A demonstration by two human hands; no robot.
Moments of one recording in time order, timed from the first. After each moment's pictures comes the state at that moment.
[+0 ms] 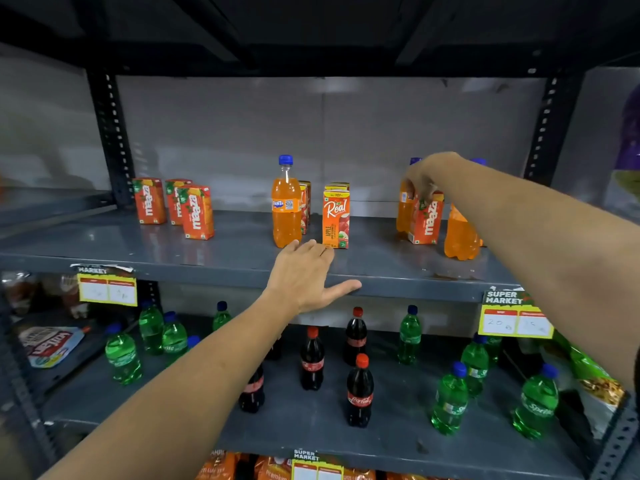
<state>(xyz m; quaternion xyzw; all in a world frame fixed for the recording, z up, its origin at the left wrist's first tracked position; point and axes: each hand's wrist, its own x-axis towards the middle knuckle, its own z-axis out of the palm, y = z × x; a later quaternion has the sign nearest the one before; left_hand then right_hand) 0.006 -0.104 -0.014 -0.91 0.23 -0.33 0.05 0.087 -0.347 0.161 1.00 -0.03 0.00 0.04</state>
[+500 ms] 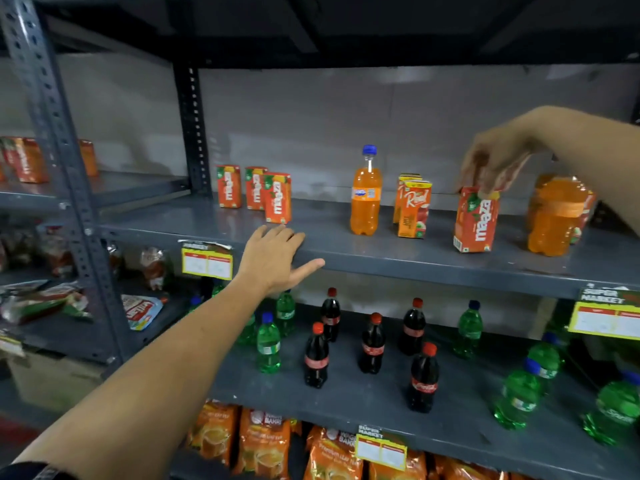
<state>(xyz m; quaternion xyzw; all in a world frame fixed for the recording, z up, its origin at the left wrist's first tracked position) 0.003 0.068 -0.024 -0.94 0.14 -0.32 0.05 0.015 -0.279 0.186 1.00 0.02 -0.04 -0.05</state>
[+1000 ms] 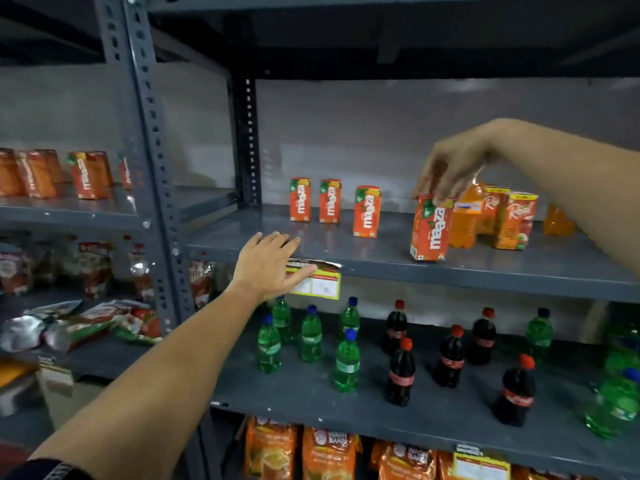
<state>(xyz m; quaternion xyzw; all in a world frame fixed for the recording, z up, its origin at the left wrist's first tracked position) 0.029 0.274 -0.024 -0.94 0.15 -0.30 0.06 0.033 -0.046 0.186 0.99 0.10 -0.05 -0.08</state>
